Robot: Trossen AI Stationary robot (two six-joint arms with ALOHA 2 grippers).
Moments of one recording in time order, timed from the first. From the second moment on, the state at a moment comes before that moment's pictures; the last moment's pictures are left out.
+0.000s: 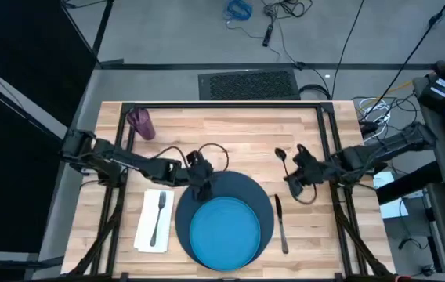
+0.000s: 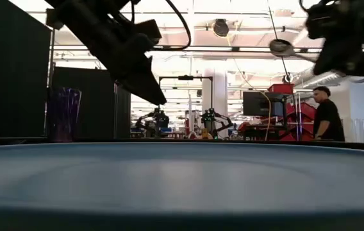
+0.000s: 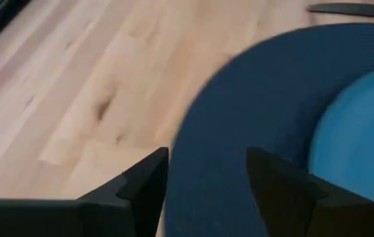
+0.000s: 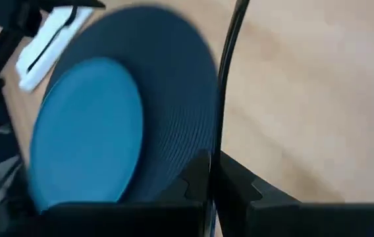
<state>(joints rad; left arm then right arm) -0.17 1.55 0.85 -0.09 -0.37 -0.27 0.40 0.83 0.65 -0.70 0.29 1.19</state>
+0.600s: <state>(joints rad) -0.36 1.52 0.85 -0.09 -0.38 -0.35 1.03 0.94 0.65 -0.96 0.44 2.13</state>
